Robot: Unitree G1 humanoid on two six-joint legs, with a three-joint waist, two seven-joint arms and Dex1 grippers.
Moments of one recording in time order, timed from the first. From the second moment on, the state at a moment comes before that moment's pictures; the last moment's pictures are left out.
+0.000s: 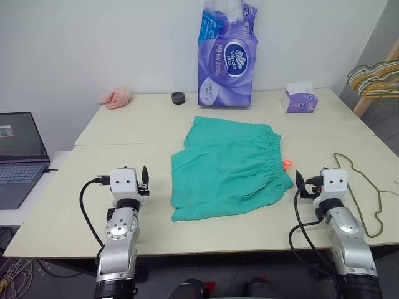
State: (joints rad) left arm -0.01 0.16 0.16 -0.09 -0.01 0.11 0.01; right arm -0.02 -0.31 -0.21 -0.01 0.08 0.10 0.18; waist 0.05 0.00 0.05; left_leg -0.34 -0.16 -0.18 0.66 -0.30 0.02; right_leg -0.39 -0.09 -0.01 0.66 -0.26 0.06
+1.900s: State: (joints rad) left arm -0.09 0.60 -0.23 0.03 0.05 -0.02 -0.77; right arm -0.07 -0.86 0.12 -0.06 -0.18 -0.18 0.77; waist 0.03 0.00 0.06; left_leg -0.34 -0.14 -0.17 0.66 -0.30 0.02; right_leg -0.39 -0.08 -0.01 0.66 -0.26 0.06
